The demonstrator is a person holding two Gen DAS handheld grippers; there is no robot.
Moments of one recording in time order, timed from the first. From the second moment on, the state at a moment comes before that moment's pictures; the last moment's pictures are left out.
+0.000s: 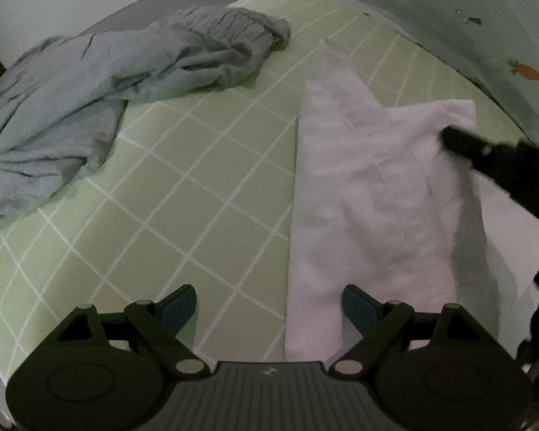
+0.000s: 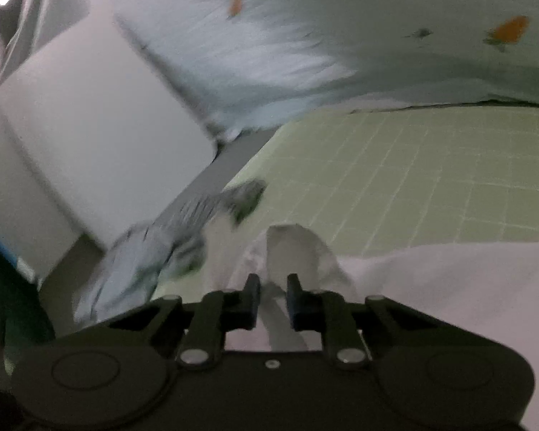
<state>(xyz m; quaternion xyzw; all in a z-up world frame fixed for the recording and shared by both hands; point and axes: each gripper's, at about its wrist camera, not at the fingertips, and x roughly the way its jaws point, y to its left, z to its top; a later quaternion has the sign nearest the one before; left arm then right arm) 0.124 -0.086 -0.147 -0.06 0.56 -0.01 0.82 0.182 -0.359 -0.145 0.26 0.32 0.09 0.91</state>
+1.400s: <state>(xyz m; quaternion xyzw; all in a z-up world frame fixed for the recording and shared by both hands) 0.074 -0.100 -0.120 -0.08 0.53 -0.04 0.84 0.045 -0.334 -0.115 0.17 0.34 0.07 0.92</state>
